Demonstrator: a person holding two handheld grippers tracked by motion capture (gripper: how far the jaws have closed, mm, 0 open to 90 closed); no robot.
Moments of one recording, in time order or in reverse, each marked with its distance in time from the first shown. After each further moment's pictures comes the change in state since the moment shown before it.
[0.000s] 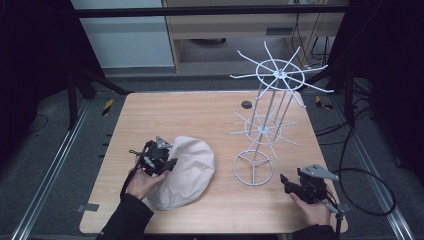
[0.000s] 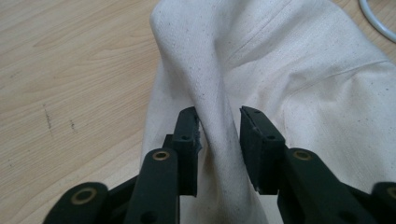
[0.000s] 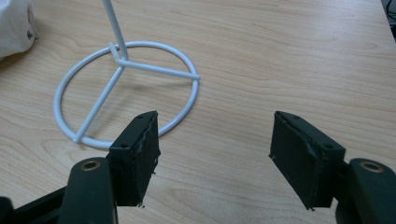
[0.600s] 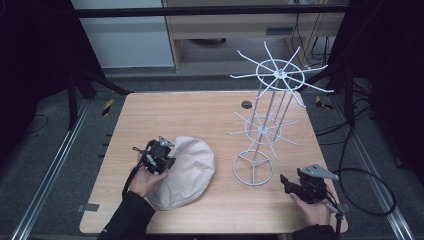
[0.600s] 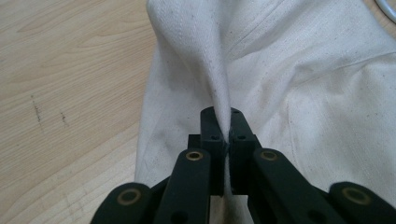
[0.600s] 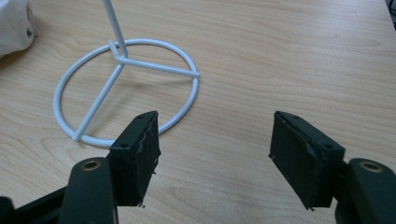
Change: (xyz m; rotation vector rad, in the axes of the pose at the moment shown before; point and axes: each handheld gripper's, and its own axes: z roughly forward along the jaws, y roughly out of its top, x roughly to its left) left arm 0.002 0.004 0.007 0.055 -0.014 -0.008; right arm -0.001 -0.001 0.001 0.008 0.004 0.003
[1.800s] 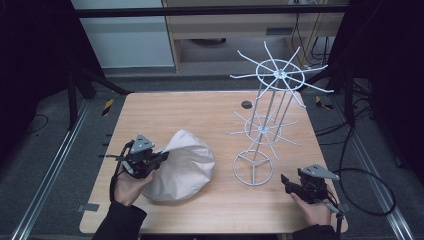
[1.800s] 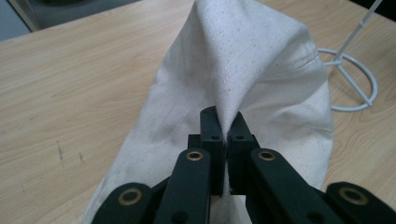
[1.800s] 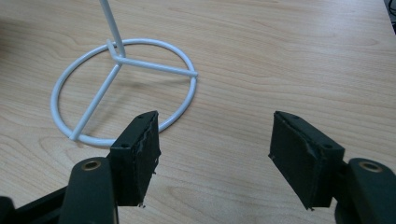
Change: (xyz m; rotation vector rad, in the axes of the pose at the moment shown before) left arm 0.004 -0.017 -0.071 -0.326 -0.083 -0.022; right arm -0.002 -0.001 0.000 -0.002 0.000 0.002
